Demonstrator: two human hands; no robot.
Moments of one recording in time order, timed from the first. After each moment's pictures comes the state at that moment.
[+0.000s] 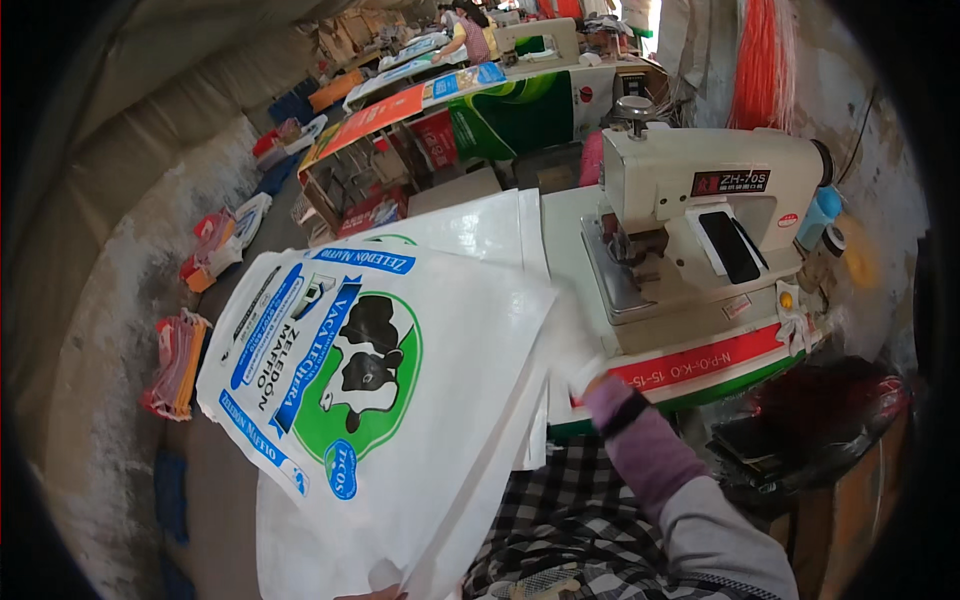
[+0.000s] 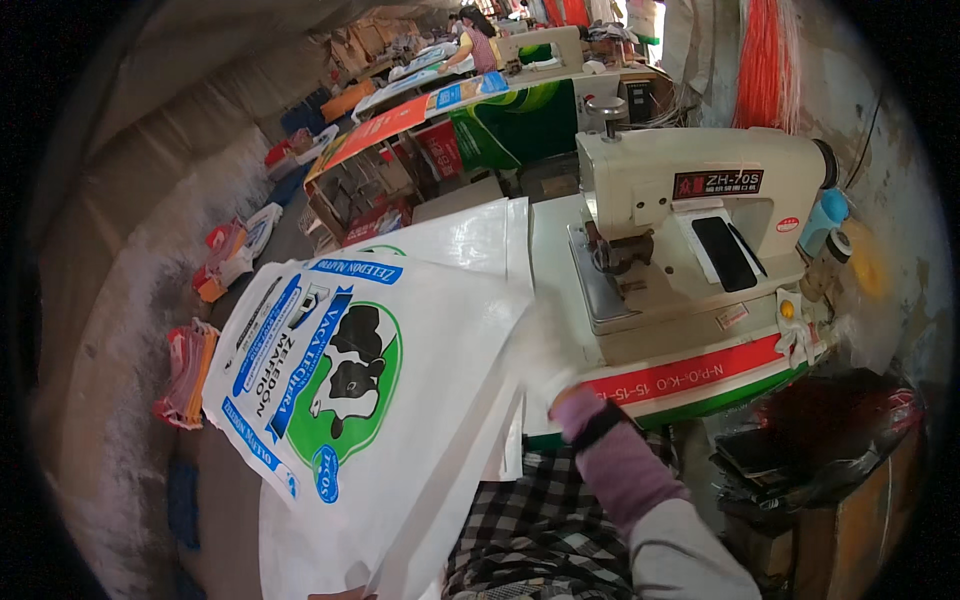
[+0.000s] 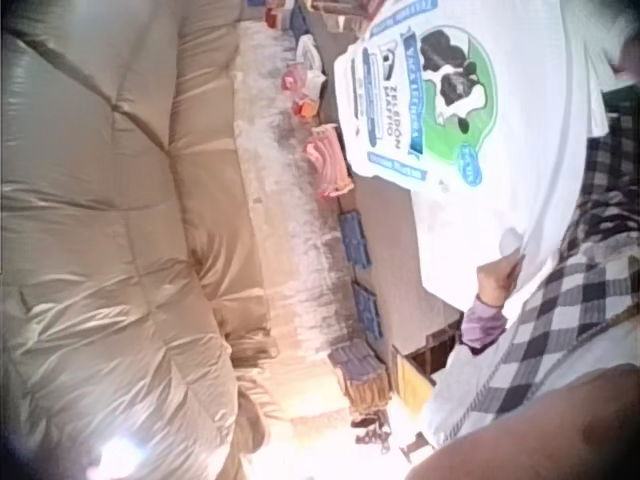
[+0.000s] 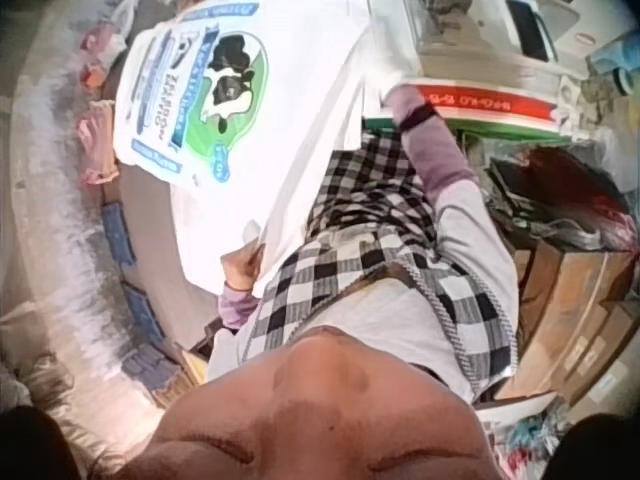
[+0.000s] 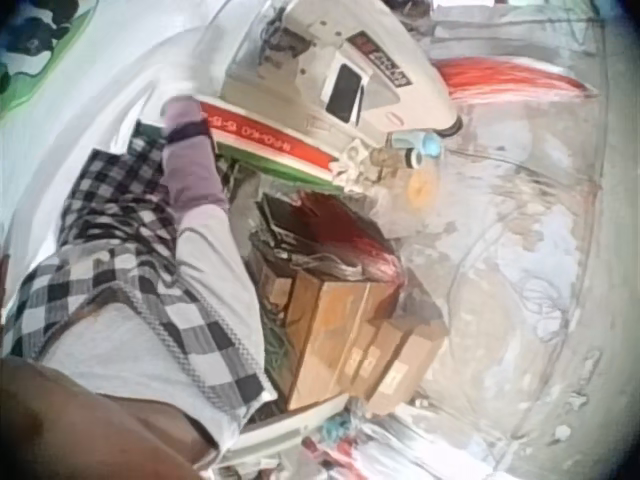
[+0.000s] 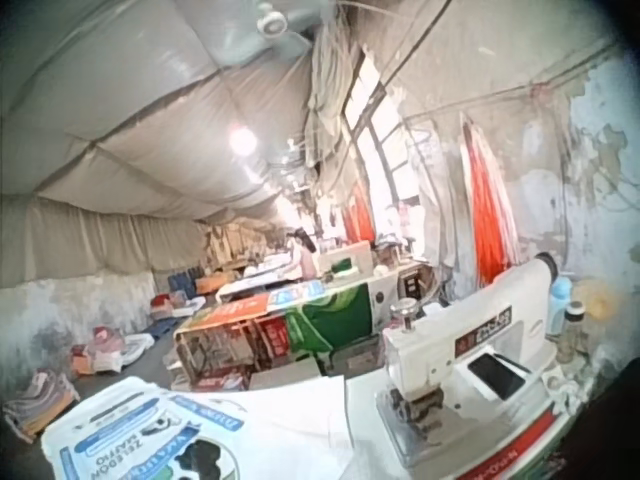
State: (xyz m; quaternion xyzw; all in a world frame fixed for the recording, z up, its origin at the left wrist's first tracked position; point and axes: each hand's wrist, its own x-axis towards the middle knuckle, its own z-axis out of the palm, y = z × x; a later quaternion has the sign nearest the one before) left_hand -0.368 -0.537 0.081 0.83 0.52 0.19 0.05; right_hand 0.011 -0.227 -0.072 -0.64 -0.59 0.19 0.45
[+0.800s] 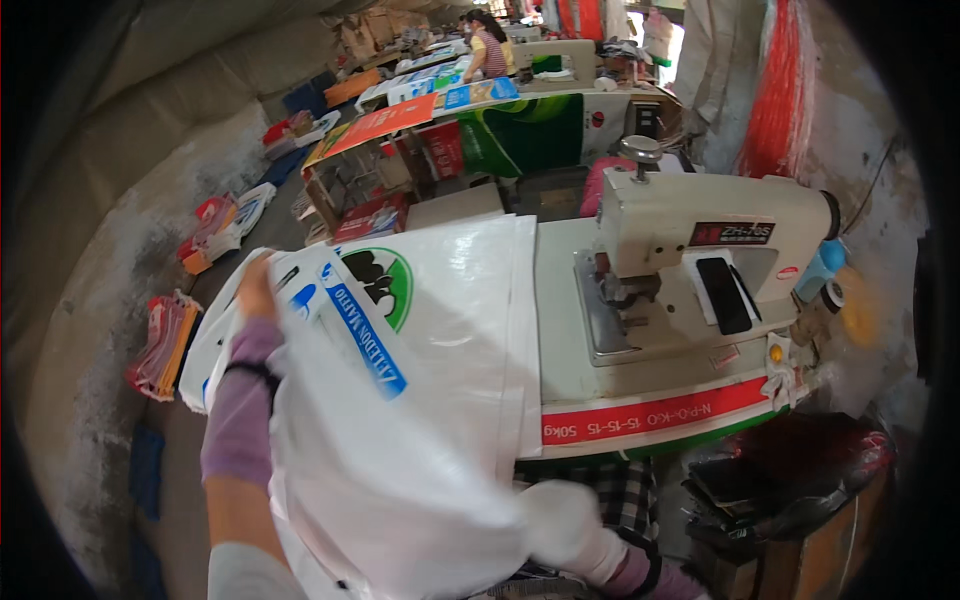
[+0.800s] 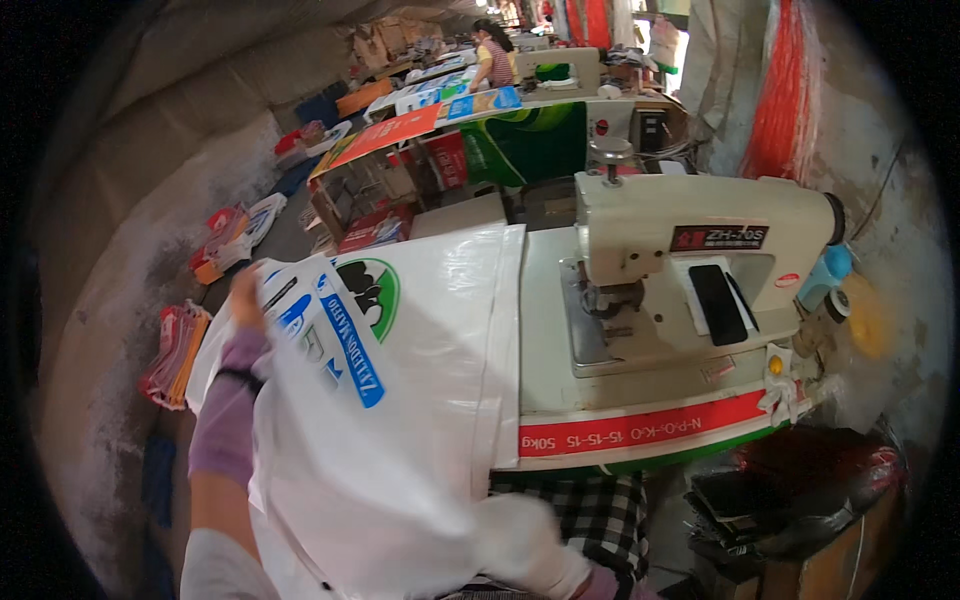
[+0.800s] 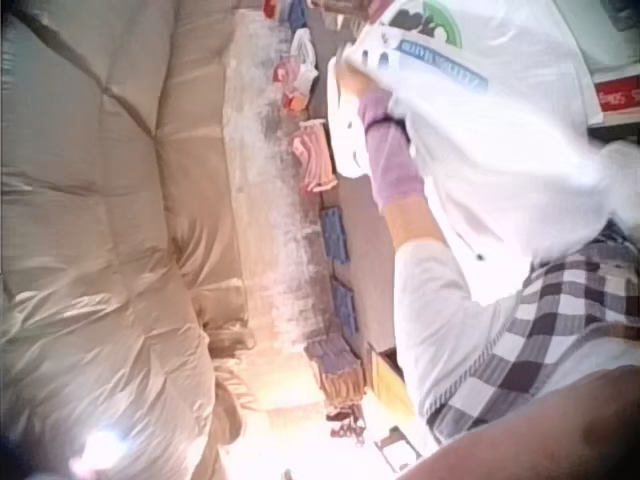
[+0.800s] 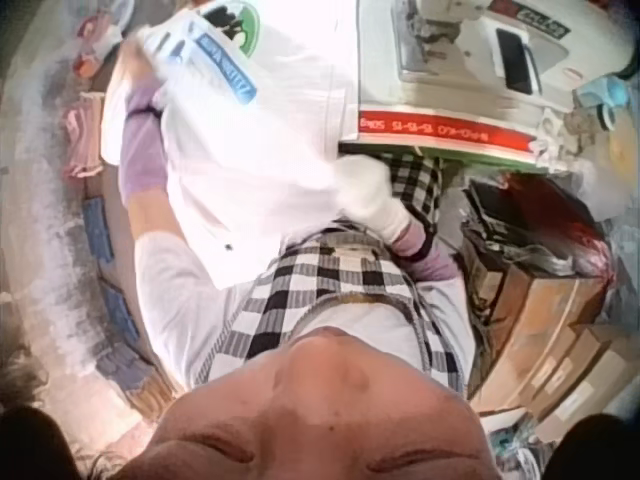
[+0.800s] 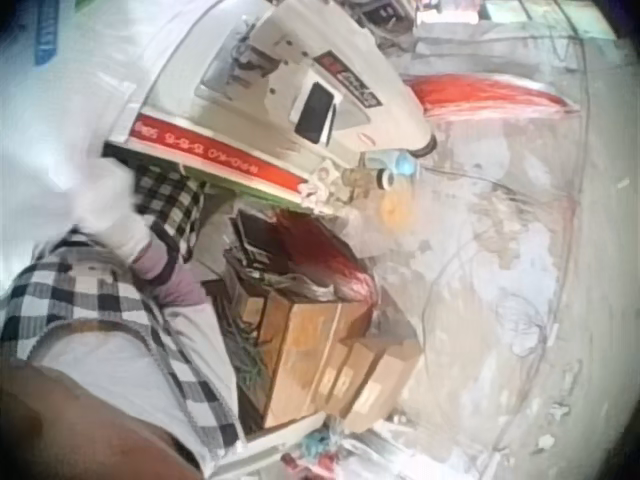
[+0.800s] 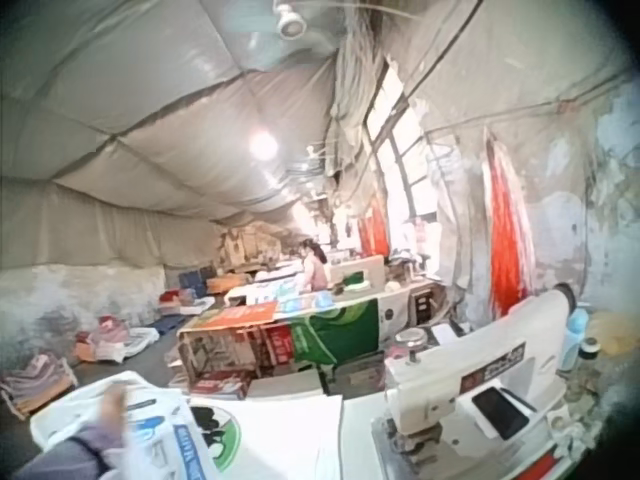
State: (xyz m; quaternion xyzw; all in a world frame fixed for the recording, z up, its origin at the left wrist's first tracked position) left_hand -0.394 -0.017 0.107 0.77 0.42 0.46 -0.13; right_hand 0.005 -0.434 0.014 -0.39 -0.74 0.20 0.51
